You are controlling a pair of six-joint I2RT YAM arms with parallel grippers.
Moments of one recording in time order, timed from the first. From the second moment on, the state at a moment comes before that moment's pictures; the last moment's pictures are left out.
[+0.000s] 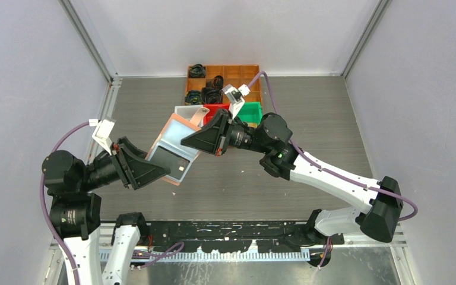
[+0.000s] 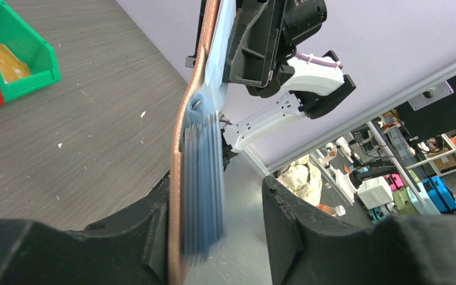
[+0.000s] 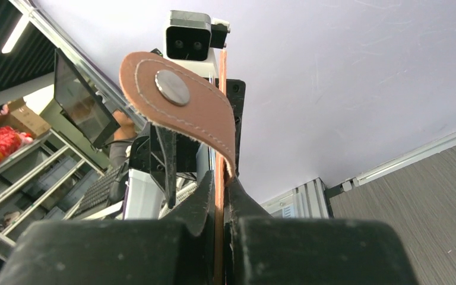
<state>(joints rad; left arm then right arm) 0.09 0.54 1.12 -0.54 1.23 -0.81 0.96 1.28 1.09 0.60 -0.48 0.90</state>
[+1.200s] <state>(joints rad) 0.09 0.65 1.31 -1.11 1.12 -0.15 0.97 1.37 1.55 -0.42 -0.65 0.22</state>
